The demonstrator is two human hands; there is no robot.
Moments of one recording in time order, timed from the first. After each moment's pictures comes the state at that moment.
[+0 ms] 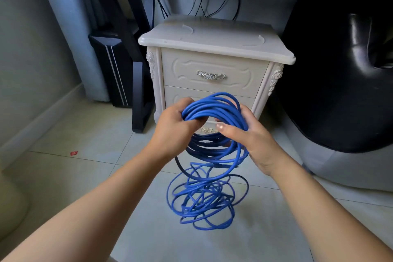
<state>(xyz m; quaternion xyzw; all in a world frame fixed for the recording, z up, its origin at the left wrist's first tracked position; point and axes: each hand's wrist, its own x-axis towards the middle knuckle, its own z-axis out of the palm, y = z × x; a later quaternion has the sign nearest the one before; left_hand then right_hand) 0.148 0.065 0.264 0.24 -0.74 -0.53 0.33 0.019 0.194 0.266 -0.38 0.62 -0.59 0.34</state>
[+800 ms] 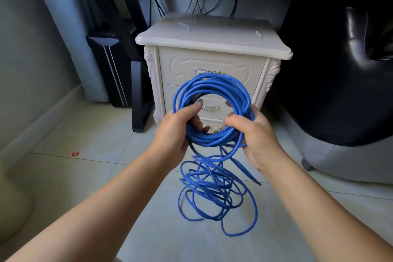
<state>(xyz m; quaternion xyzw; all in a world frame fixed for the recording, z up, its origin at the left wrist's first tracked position) 0.141 0.086 0.271 0.28 -0.47 -0.78 0.30 0.021 0.185 0.255 -0.26 0.62 -0.68 0.29</state>
